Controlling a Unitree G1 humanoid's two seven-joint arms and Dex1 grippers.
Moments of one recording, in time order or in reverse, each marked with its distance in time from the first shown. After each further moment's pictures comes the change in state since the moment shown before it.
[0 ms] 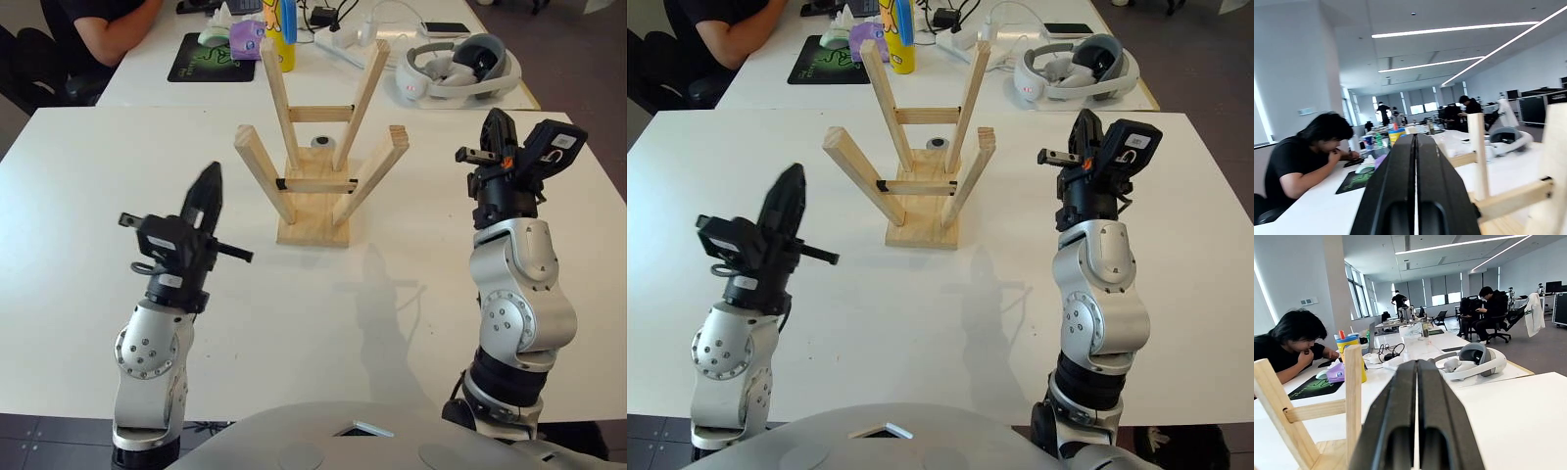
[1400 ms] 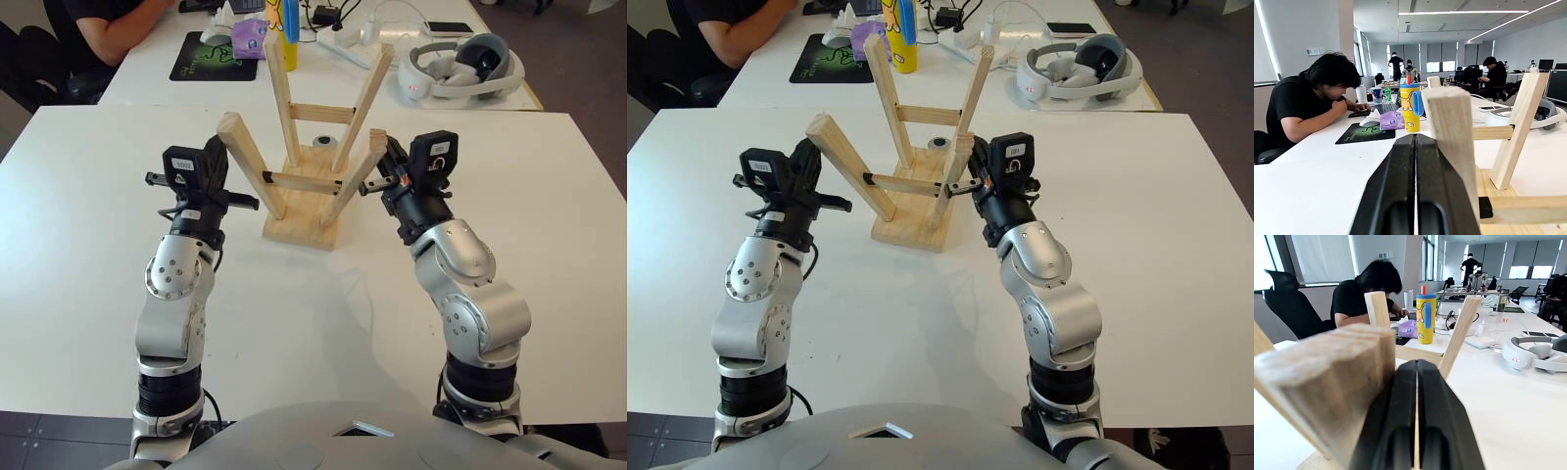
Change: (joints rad) left arm -0.320 -0.055 -0.051 0.150 -0.012 0.451 0.088; right arm -0.007 -0.005 0.305 -0.013 -0.098 0.182 0.151
